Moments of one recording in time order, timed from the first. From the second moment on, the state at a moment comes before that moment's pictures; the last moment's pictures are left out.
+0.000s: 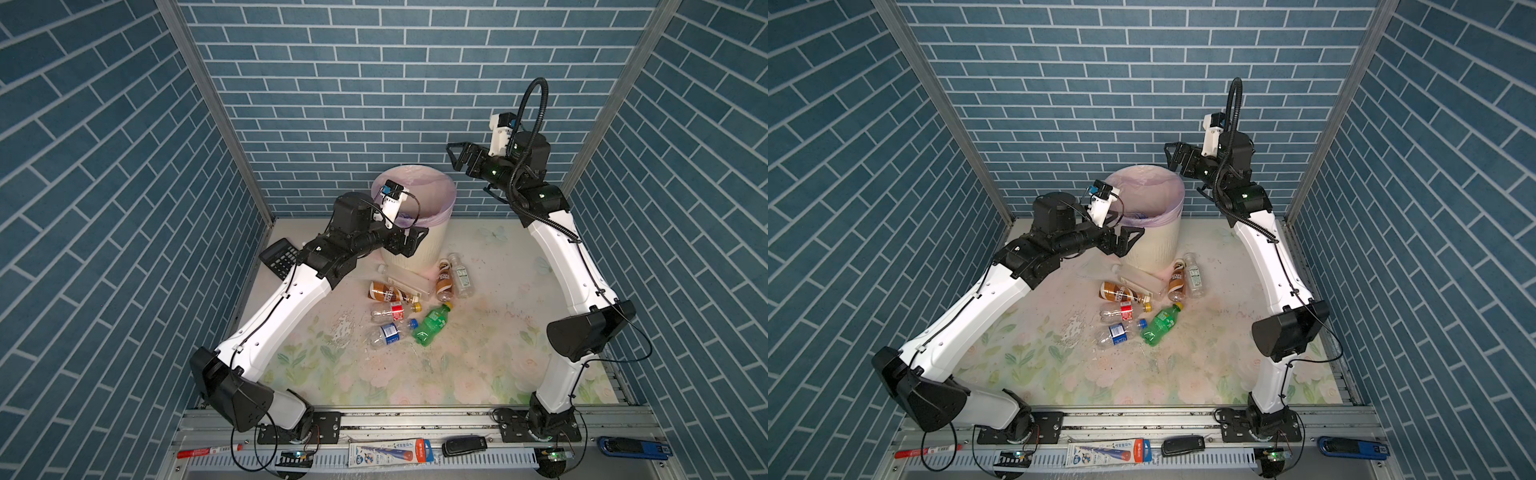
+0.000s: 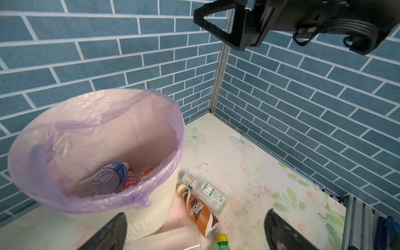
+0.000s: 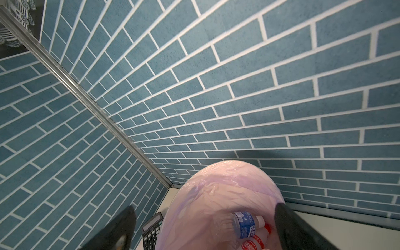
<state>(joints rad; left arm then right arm) -0.57 1.44 1.55 -0.41 0.27 -0.07 0.38 1.83 2.17 -0.42 -0.24 0.45</state>
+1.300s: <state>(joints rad) -0.57 1.11 0.63 -0.32 0.20 -0.46 0.47 1.14 0.97 -0.36 -0.22 0.39</state>
